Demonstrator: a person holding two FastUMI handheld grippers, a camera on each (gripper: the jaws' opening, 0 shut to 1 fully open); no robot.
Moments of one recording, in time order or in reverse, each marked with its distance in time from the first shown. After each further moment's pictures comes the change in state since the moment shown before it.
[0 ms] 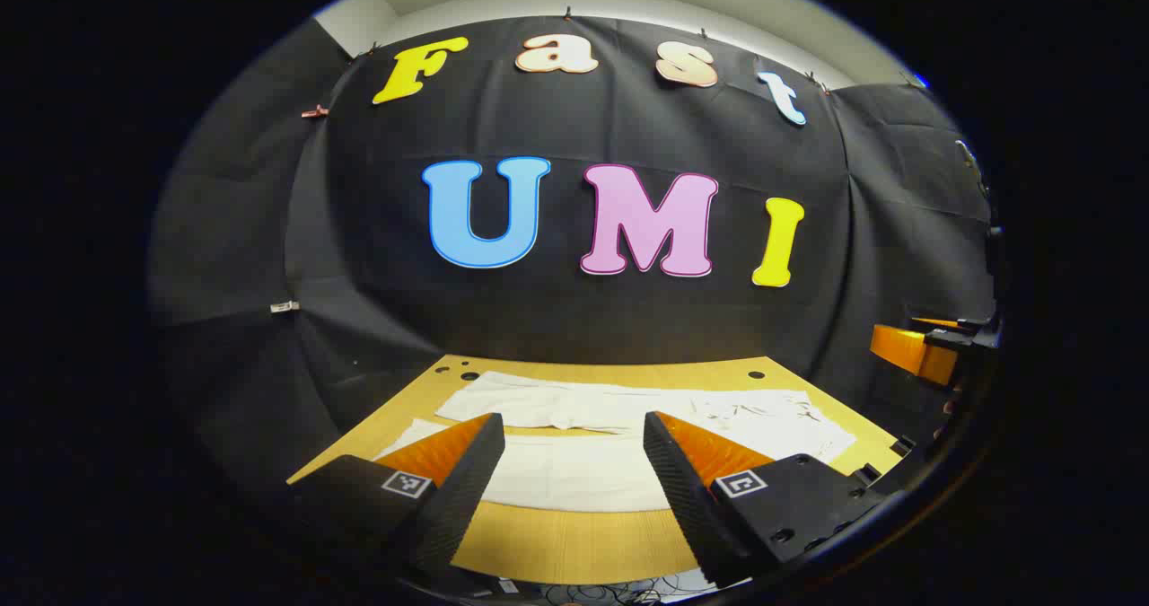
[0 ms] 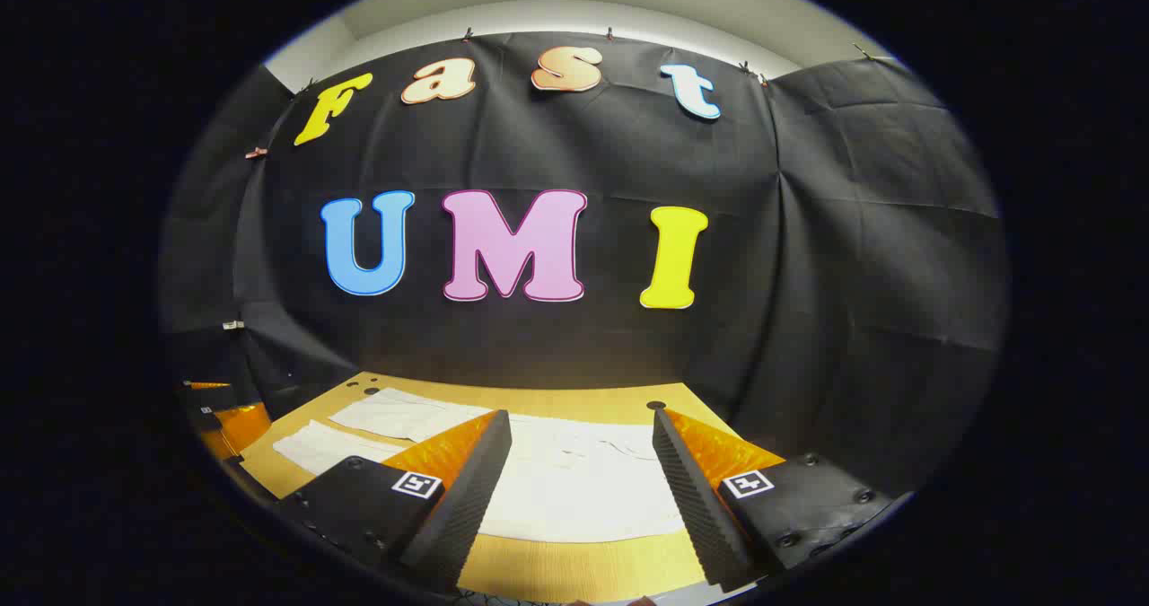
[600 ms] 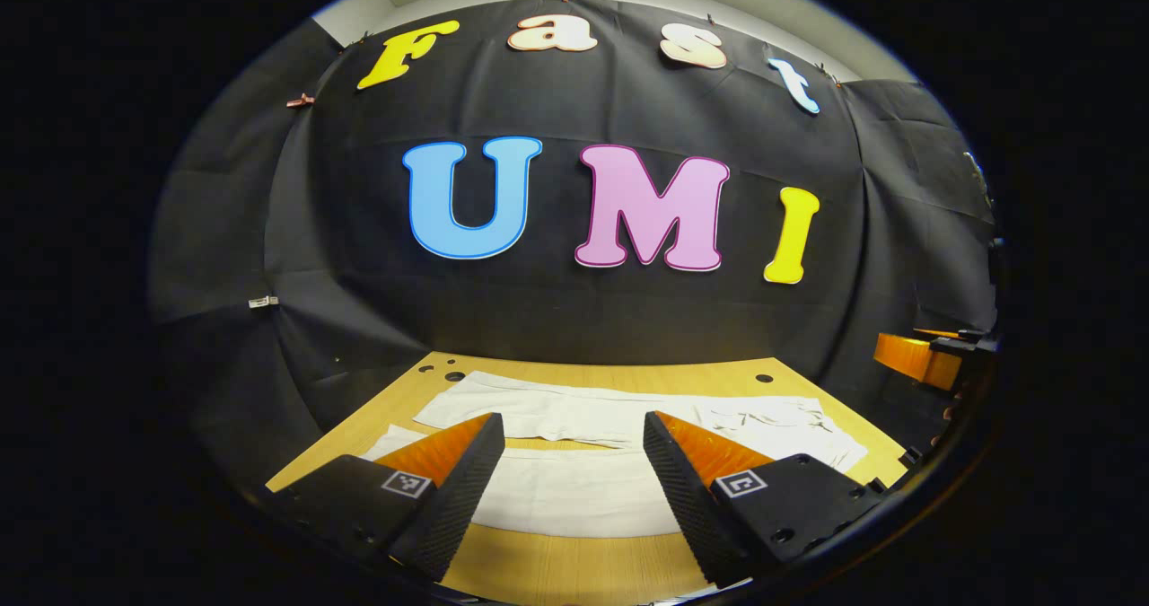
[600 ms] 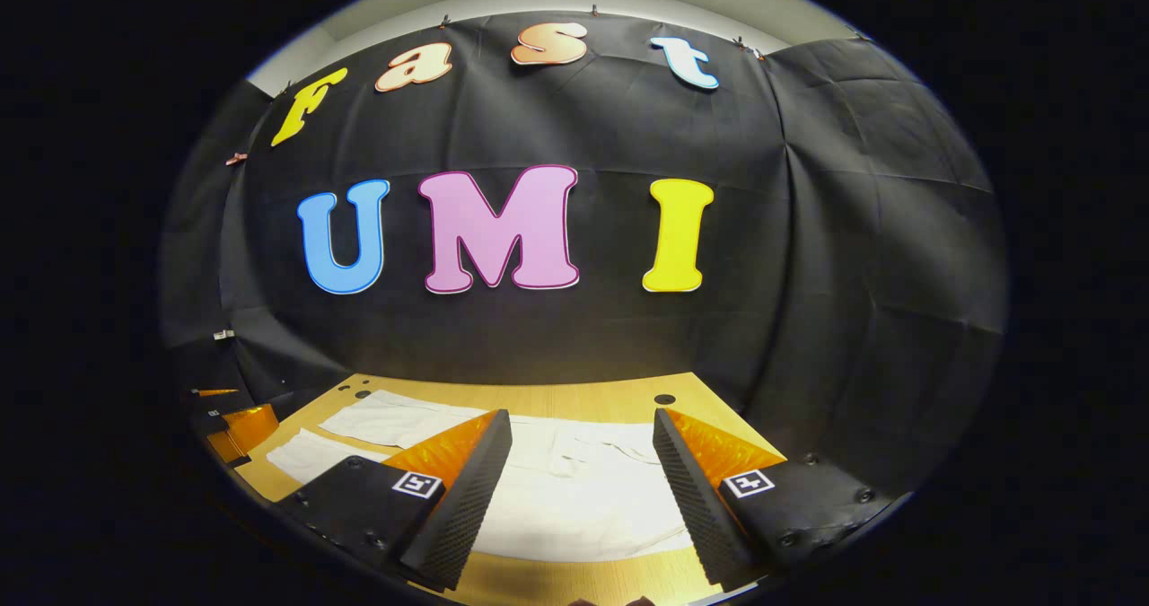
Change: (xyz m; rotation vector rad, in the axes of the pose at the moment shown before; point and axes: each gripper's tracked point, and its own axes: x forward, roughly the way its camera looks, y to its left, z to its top) left arm 0.067 -0.013 -0.004 -0.016 0.034 0.006; right arm 0.067 -0.012 -0.008 0.026 0.032 0.013
